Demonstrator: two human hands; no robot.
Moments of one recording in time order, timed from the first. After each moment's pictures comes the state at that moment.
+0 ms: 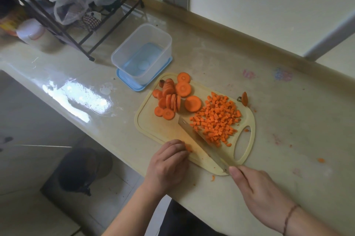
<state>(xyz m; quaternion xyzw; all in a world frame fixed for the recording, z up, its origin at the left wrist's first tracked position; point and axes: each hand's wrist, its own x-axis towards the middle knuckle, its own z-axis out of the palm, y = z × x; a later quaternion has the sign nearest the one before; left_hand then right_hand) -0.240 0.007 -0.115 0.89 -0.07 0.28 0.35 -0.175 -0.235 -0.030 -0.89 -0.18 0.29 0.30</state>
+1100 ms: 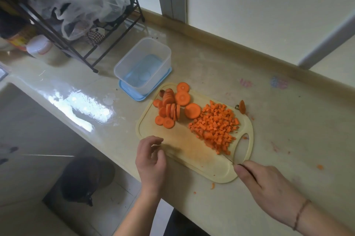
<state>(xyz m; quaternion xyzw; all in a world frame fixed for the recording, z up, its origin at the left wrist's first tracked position) -0.228 0.010 -0.087 0.77 0.29 0.29 0.49 -0.148 -0.246 -0.019 -0.90 -0.20 0.26 0.28</state>
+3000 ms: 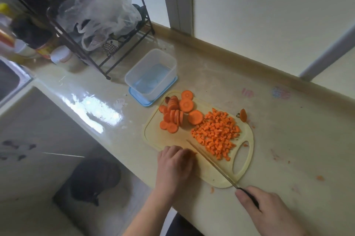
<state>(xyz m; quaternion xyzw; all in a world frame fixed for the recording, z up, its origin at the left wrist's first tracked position) -0.228 -0.008 -0.112 0.94 0.11 0.14 0.29 -0.176 -0.260 -0.016 -0.89 -0.13 0.30 0.32</state>
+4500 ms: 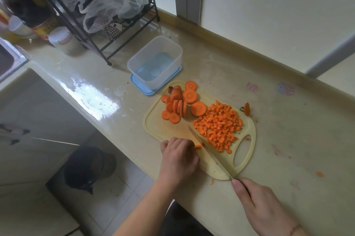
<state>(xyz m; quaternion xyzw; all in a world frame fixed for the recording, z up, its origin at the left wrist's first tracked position) -0.223 -0.023 -0.108 0.92 0.13 0.18 0.32 -0.186 -0.245 -0.022 -0.89 -0.15 0.27 0.32</state>
